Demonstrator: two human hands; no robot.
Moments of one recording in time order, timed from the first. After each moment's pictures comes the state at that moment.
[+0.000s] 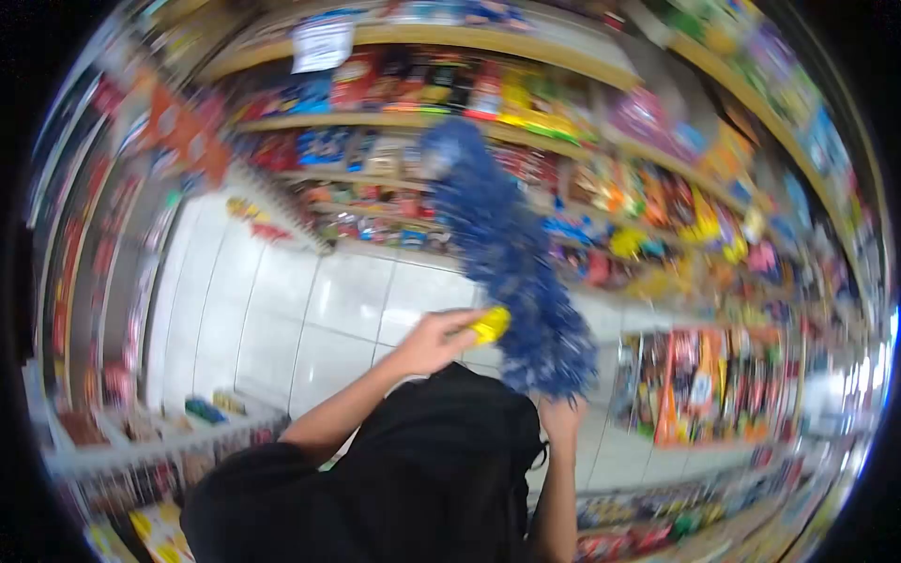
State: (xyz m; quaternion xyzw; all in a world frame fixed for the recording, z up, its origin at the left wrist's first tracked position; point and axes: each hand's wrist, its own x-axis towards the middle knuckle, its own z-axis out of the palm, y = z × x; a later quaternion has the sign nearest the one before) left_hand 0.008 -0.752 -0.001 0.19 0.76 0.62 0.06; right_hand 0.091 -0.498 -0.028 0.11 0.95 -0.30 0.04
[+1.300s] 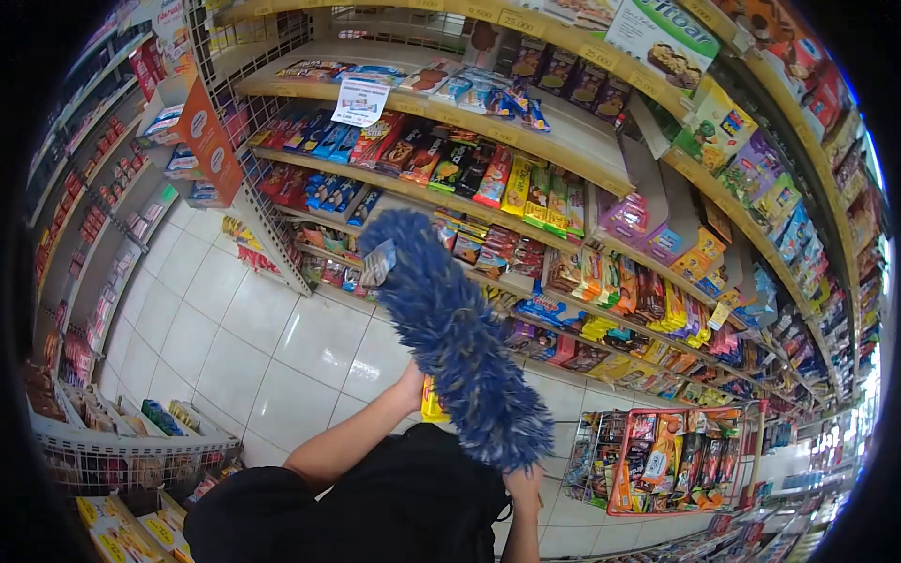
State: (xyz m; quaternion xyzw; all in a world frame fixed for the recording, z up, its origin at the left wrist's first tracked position) left_hand -0.038 -0.740 -0.021 -0.07 0.14 0.94 0.31; right_hand 0.101 -0.474 -0.072 -0.06 0.98 -0.16 -0.03
